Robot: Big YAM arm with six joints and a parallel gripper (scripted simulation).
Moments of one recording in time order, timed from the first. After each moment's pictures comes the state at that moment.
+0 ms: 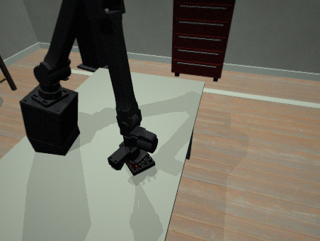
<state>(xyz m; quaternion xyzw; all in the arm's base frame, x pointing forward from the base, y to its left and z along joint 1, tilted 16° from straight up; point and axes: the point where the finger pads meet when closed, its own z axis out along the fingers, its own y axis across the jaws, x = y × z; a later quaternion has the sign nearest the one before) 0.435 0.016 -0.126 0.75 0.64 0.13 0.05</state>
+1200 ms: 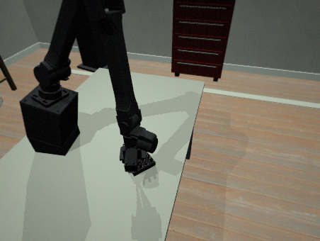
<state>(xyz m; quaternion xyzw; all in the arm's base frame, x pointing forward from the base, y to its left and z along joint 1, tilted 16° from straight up) 0.434 0.016 -0.126 0.49 0.86 0.10 0.09</state>
